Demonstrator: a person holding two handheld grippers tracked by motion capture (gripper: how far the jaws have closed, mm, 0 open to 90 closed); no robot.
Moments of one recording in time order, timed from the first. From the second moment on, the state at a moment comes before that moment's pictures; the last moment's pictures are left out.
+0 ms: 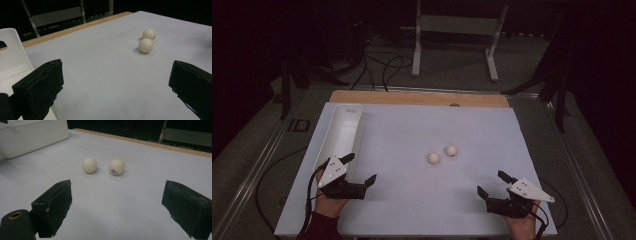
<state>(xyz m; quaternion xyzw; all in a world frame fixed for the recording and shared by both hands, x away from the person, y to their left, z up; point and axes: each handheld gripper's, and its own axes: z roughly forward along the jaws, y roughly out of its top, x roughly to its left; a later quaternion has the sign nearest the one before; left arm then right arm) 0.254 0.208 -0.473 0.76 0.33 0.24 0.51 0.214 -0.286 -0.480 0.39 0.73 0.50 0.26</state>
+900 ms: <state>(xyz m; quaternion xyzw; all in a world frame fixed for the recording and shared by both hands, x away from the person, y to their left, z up) 0.249 0.221 -0.471 0.74 0.36 0.24 0.52 0.220 -0.278 -0.469 0.39 0.74 0.49 0.23</state>
